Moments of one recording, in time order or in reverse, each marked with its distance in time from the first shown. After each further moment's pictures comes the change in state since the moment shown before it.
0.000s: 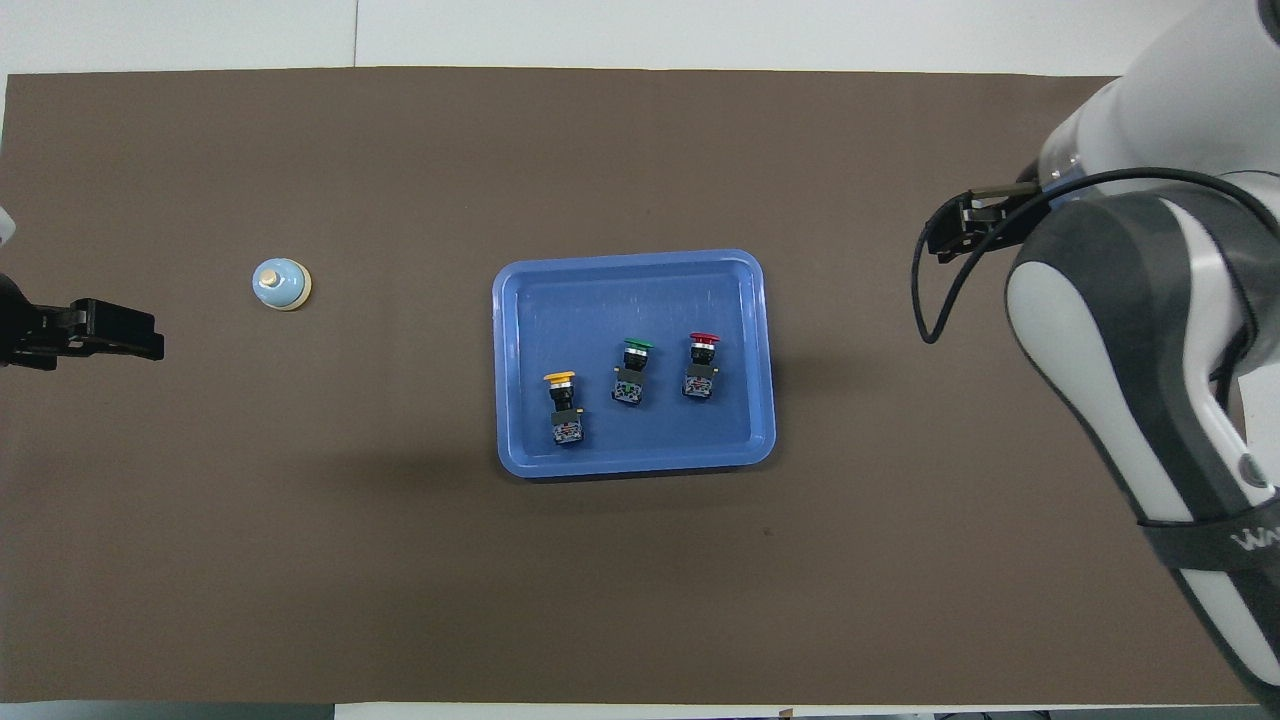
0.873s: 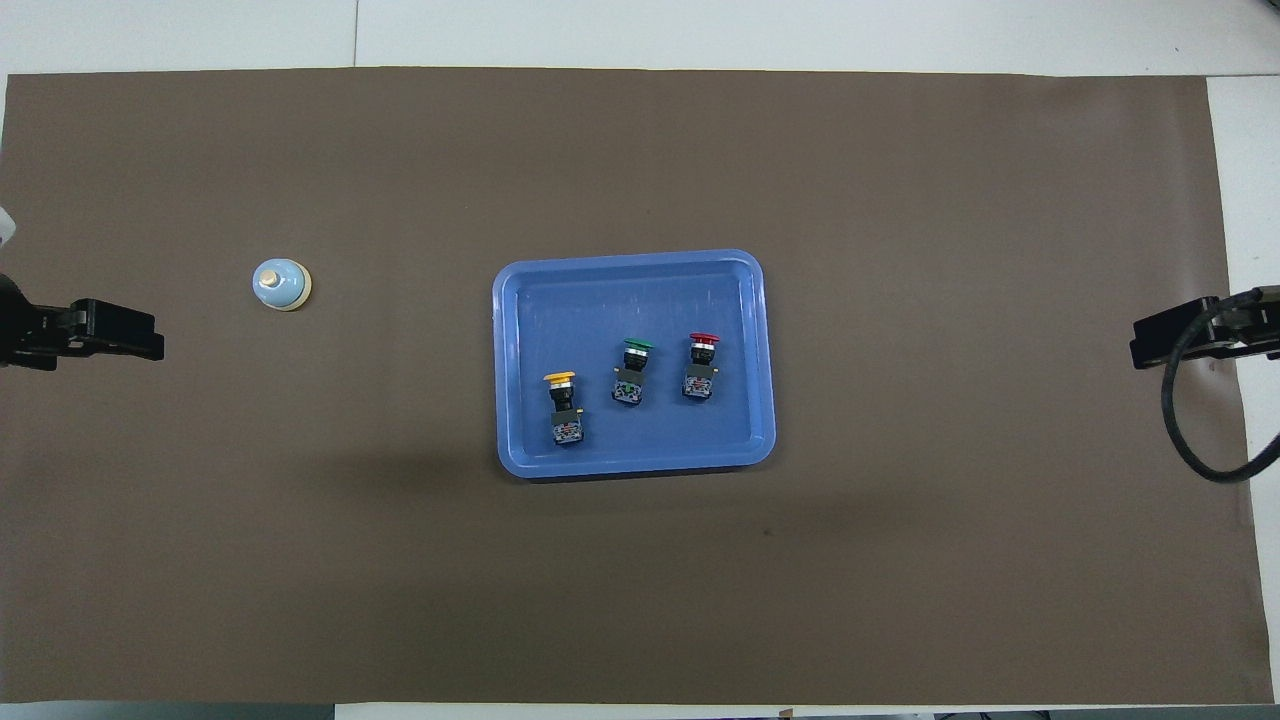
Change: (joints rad) left arm 0.000 0.000 0.000 0.000 0.000 0.000 0.000; right arm 0.040 -0.260 -0.166 -0.023 0.056 -0.302 -0.143
